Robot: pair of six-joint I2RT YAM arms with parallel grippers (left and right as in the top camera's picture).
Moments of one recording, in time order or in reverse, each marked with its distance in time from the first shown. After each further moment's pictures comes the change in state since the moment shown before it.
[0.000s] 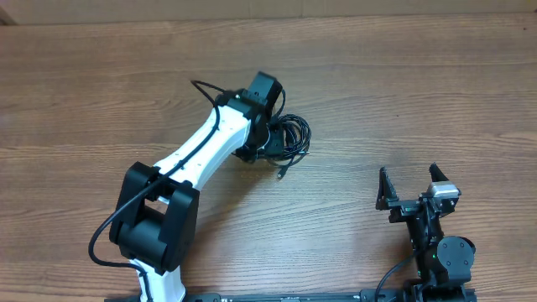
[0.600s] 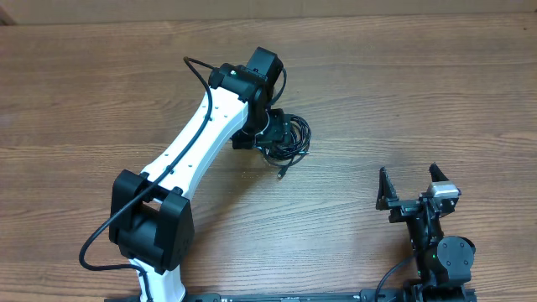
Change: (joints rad) left arm 0.007 0.001 0.214 -0.249 0.010 0.019; right arm 0.000 0.000 0.000 0.000 0.000 0.000
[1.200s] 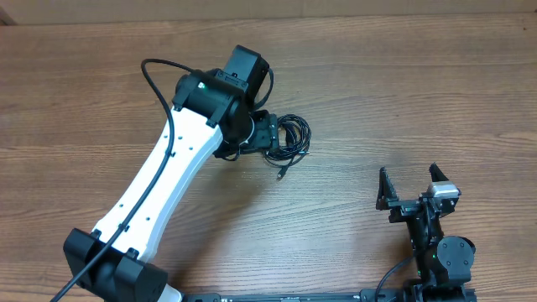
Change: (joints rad) left arm -0.017 -0.241 0.000 -0.139 -0.077 -0.091; right arm 0.000 0.000 0.000 0.000 0.001 0.000
